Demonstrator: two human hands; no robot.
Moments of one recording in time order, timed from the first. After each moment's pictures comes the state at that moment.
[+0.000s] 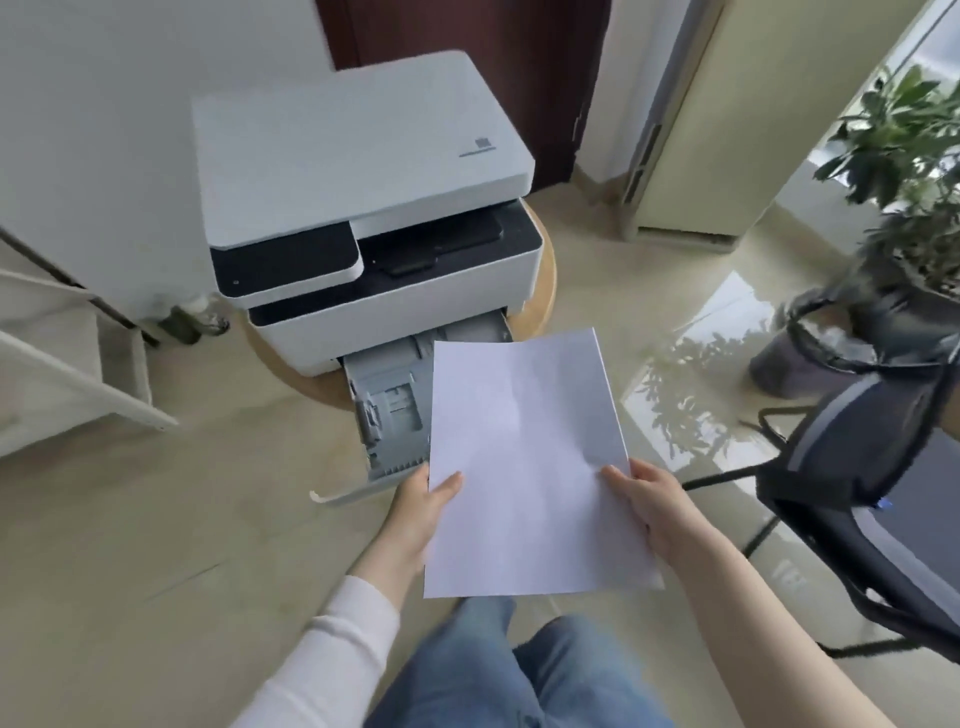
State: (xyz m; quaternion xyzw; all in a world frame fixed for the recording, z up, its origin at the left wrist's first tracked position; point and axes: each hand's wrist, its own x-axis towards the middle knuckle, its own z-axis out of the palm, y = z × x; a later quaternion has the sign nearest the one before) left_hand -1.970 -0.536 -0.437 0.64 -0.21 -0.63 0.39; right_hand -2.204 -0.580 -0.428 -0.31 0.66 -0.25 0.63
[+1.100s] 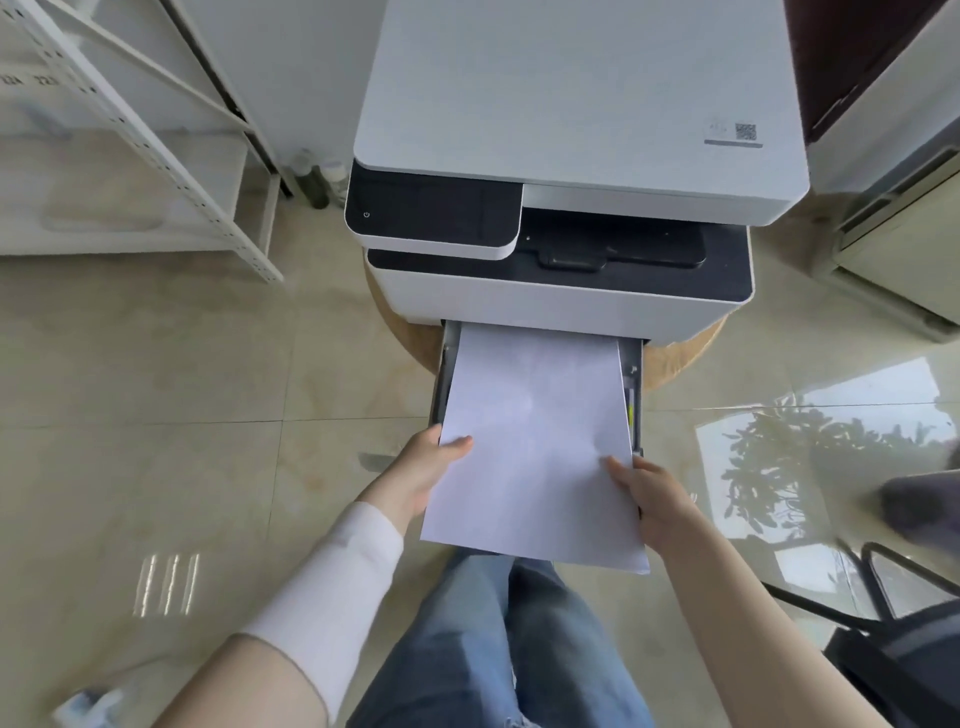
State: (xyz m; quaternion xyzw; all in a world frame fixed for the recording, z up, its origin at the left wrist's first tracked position) left_hand -1.897 -0.593 -0.483 0.71 -0.05 -0.60 0.37; right_hand -2.111 -0.706 -0.497 -0.30 0.65 -0.08 0.69
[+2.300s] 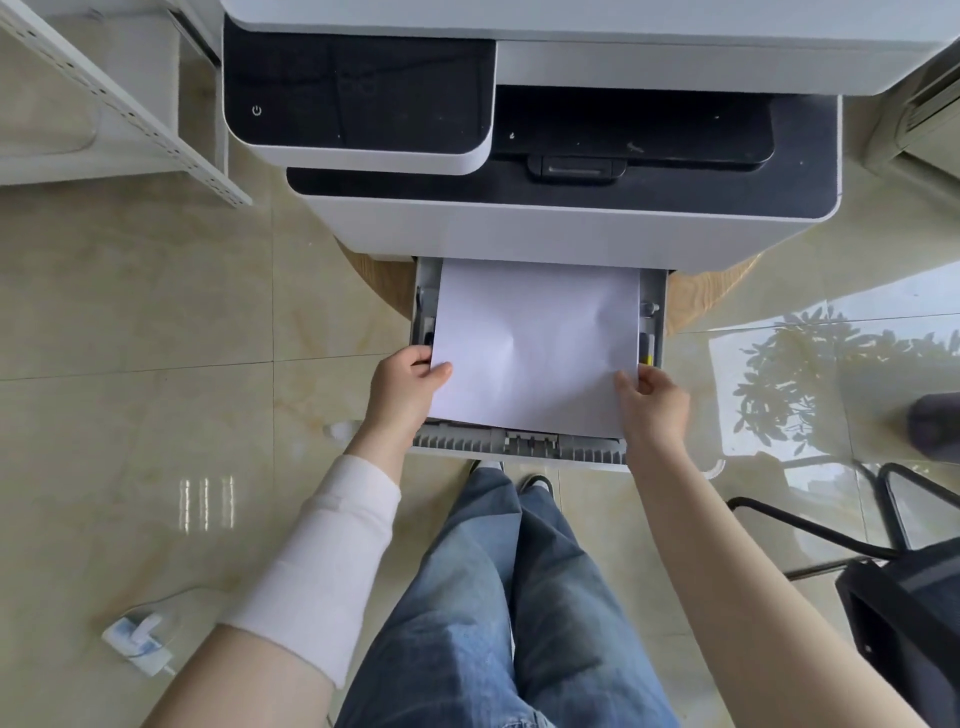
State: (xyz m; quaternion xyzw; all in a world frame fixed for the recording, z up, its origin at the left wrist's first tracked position) left_hand -1.886 -0.634 -0.519 0.83 -0.10 -0.42 0.34; right_hand -2.075 -0.736 -0.526 -0.44 0.74 -0.14 0.49
